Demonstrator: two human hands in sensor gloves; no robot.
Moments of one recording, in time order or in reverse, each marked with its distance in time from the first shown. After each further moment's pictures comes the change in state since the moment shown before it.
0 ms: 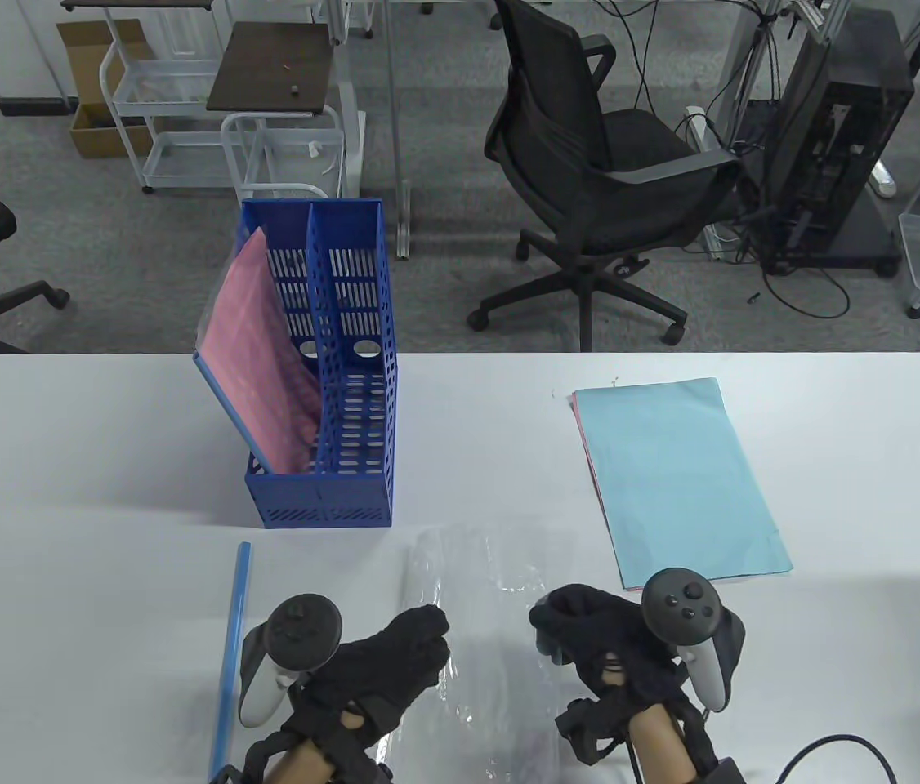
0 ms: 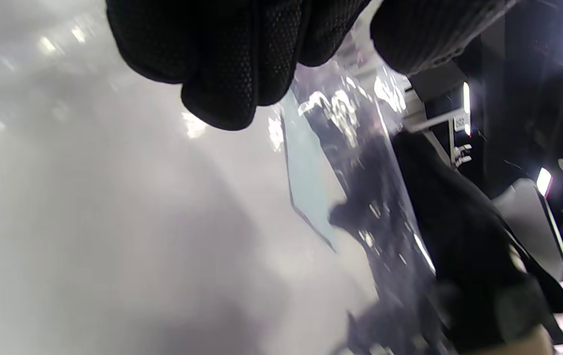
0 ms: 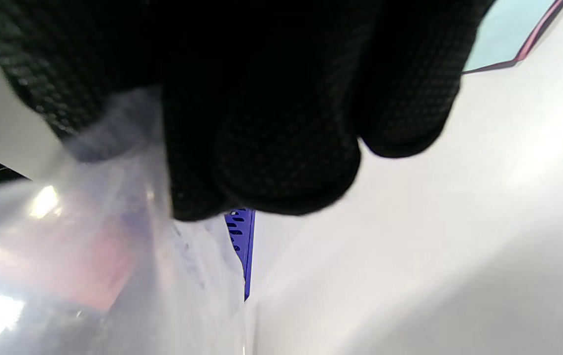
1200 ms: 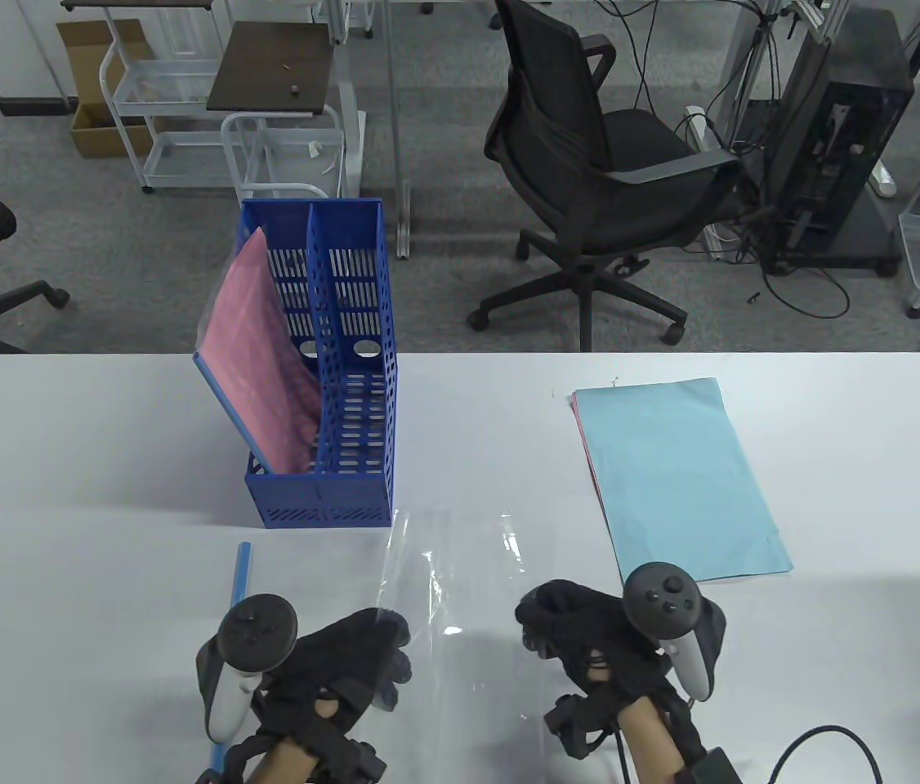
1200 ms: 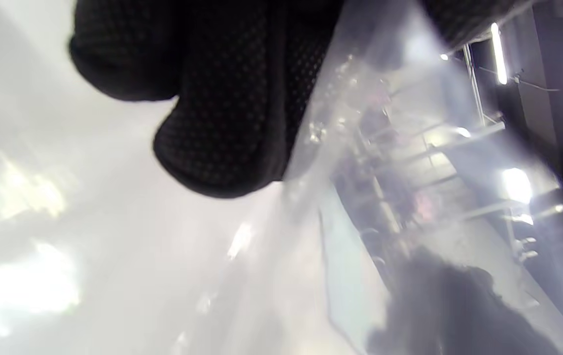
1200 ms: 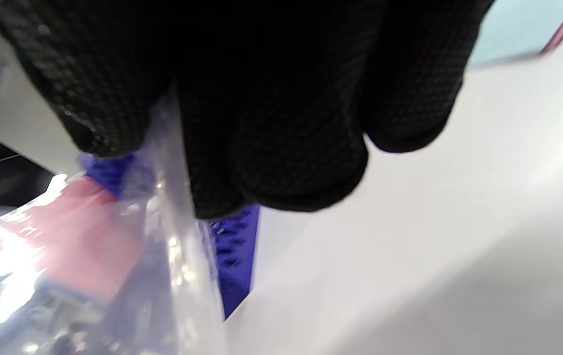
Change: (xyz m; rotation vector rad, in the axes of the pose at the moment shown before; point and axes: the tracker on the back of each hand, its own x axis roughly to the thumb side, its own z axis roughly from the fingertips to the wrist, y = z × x) left_hand -0.011 0.054 0.032 0.331 0.161 -0.002; right_hand -0.011 -0.014 -0.013 -0.005 0.006 0.035
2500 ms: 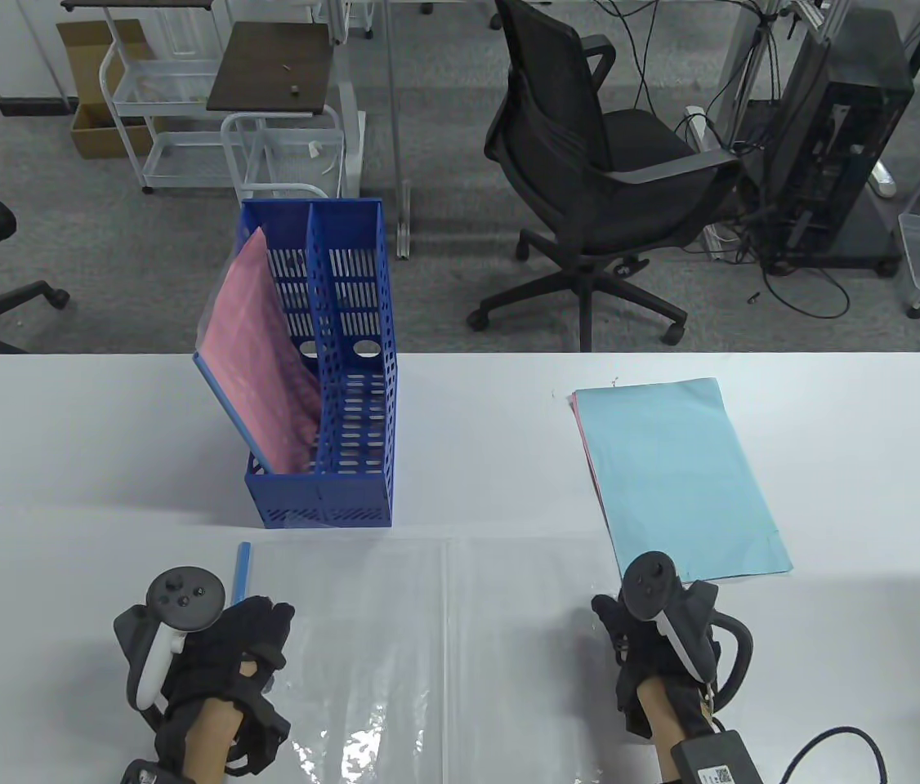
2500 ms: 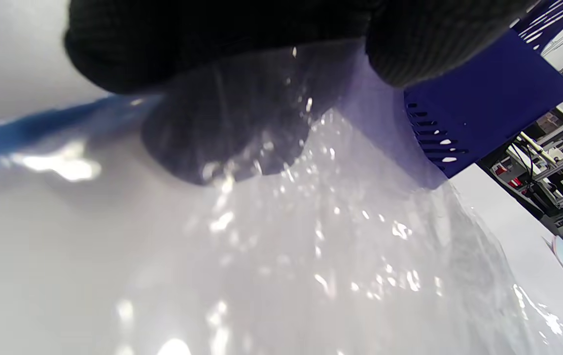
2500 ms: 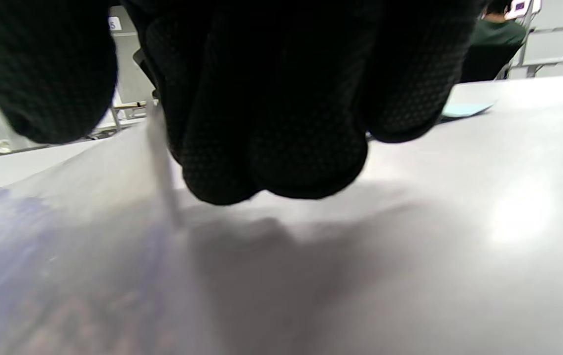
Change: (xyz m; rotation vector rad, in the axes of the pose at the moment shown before) left_hand -0.048 0.067 -0.011 0.169 0.381 -0.360; right_hand -0.037 -0.007 -0.022 -0.249 0.299 0.779
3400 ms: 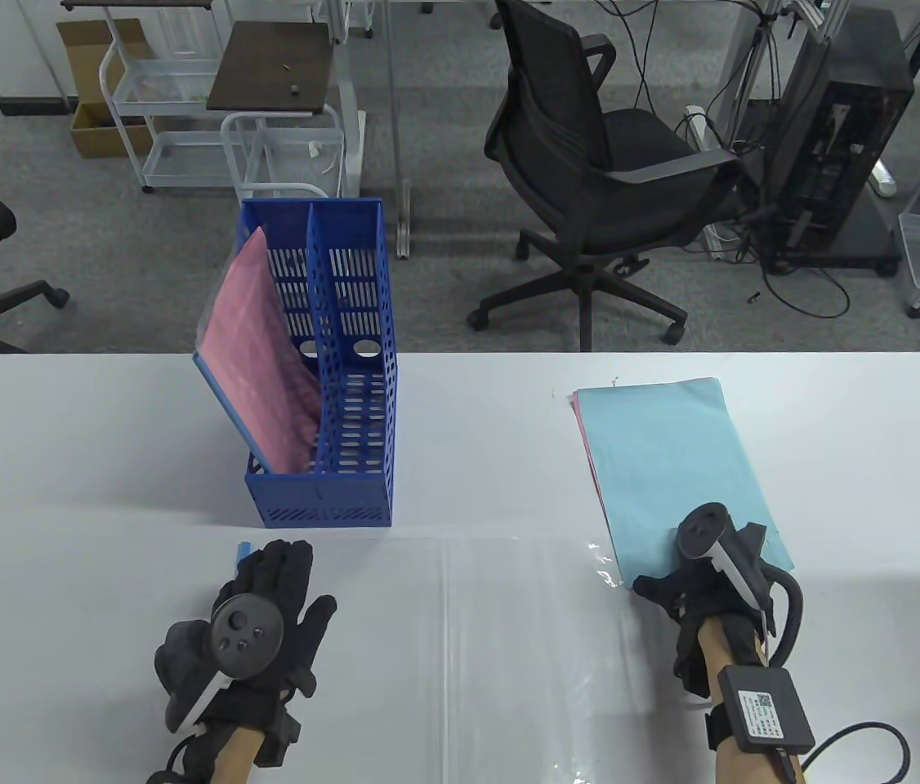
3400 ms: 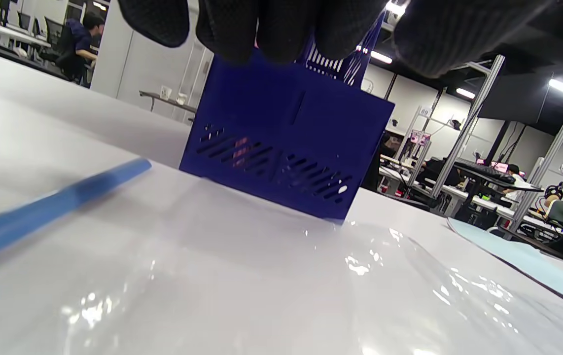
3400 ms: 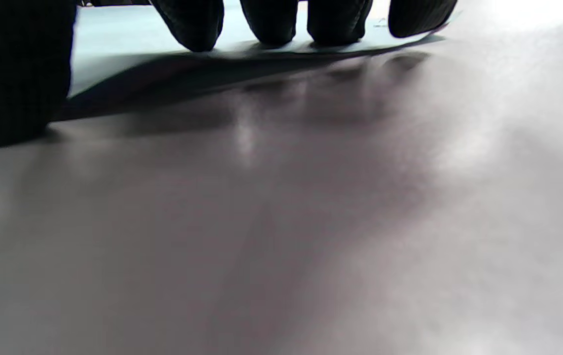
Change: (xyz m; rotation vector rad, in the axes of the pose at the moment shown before) left_hand 0.043 -0.014 0.027 0.270 -0.416 -0.274; right_hand -0.048 0.014 -0.083 0.280 0.110 0.044
